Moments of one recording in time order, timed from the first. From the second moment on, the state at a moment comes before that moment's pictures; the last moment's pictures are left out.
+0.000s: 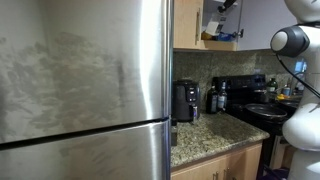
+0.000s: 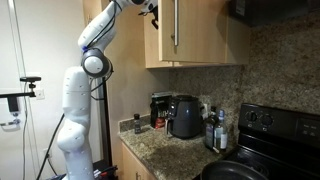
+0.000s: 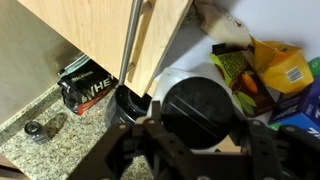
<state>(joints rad) -0.24 0.12 -0.12 -0.58 0.53 1.47 2.34</state>
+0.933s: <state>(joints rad) -0.35 0.24 -0.11 -0.50 0.78 1.57 2.39</state>
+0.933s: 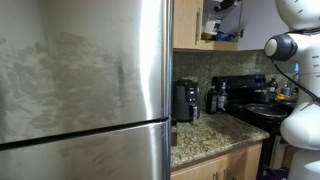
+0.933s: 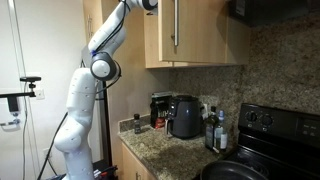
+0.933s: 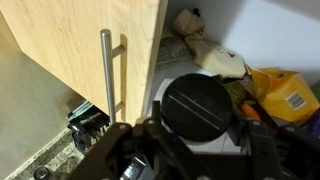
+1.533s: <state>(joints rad) -0.35 0.32 -0.09 -0.48 0.77 1.66 2.45</state>
